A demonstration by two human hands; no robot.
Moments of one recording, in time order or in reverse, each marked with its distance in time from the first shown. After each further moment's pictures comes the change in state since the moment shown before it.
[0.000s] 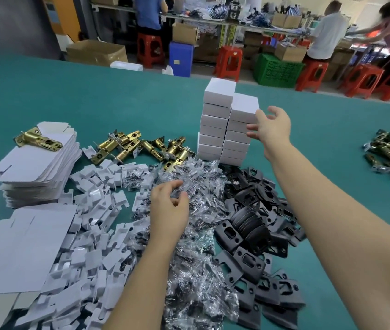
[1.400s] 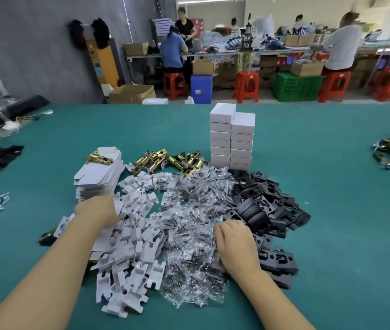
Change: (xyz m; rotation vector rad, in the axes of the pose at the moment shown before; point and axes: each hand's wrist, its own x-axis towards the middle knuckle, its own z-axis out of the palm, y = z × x) left_hand 0.002 0.024 -0.207 1.482 -0.182 -0.353; right_hand -0.257 0.129 -0.042 -0.901 -0.393 -0.540
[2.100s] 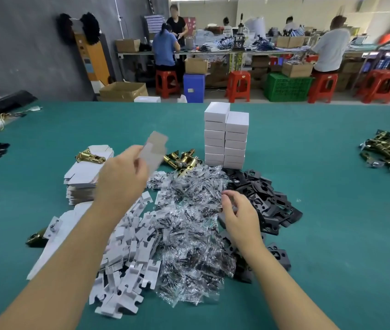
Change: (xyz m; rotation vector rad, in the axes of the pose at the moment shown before) left_hand -0.080 0.053 -0.066 -0.796 0.865 0.497; right_hand 0.029 -0.004 -0.043 0.519 0.185 0.196
